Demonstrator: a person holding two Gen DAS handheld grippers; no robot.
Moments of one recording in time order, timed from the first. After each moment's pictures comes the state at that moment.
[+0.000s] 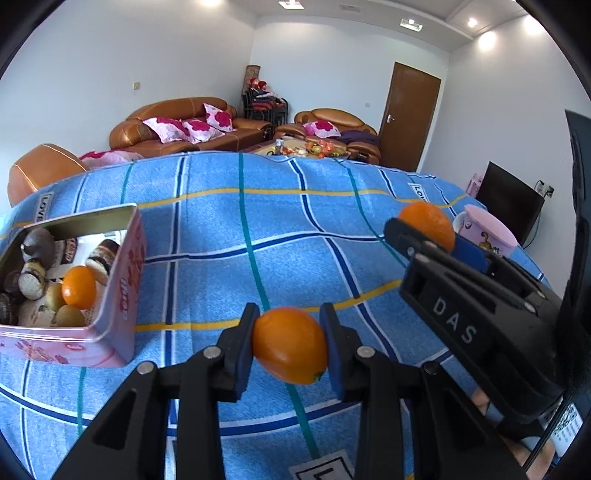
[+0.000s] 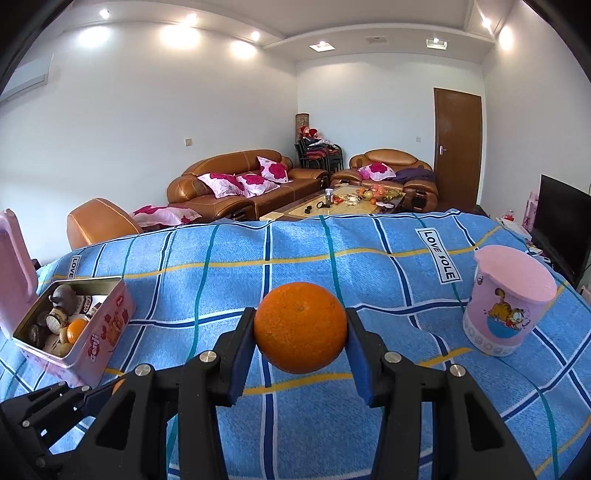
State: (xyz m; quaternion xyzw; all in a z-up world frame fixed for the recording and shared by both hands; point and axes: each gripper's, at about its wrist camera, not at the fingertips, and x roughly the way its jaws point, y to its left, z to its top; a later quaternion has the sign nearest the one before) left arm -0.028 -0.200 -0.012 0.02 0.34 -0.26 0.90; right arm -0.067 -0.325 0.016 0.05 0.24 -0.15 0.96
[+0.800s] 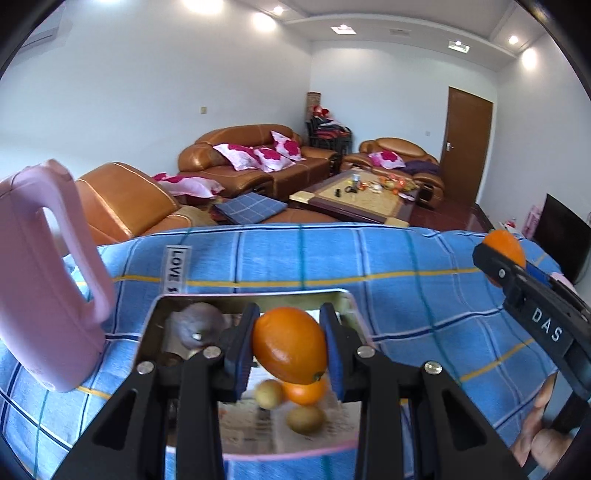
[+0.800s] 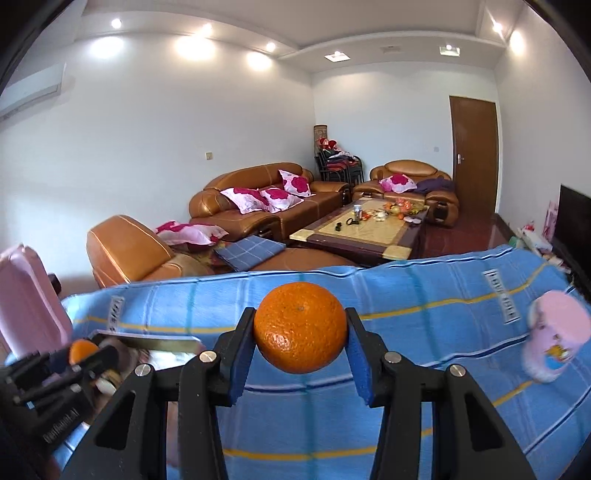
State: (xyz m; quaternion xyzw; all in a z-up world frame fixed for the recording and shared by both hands) left arm 0.064 -0.057 0.033 0.02 0.29 -0.14 0.95; right arm 0.012 -0.229 0.060 0.08 0.21 -0.12 0.97
